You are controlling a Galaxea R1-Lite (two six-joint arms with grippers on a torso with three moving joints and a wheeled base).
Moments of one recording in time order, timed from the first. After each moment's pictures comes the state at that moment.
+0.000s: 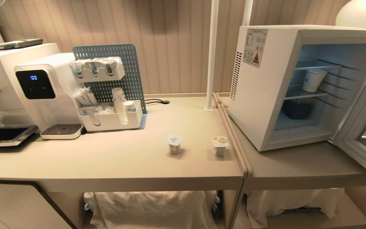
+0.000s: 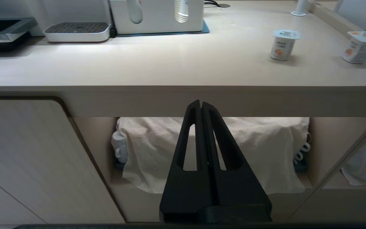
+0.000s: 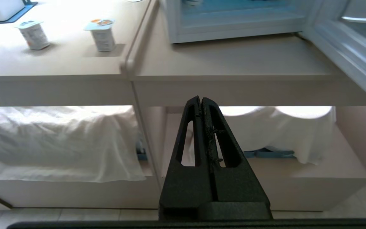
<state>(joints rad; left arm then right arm) 0.00 0.00 0.00 0.00 0.00 -0.01 0.00 0.01 -0.04 0.12 0.01 -0.03</state>
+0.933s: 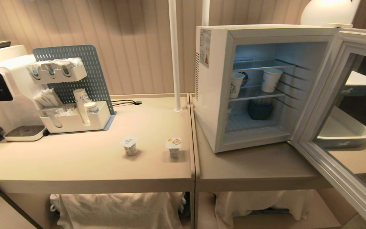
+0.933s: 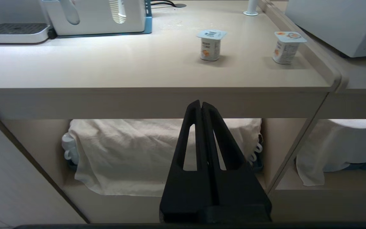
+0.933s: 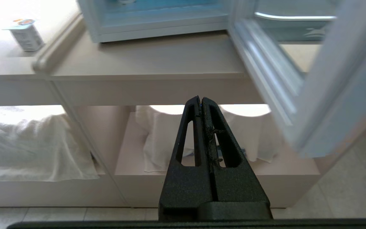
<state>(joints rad) 0.00 0.00 0.00 0.00 0.00 -0.01 0.00 0.02 -0.04 0.12 0.01 -0.03</state>
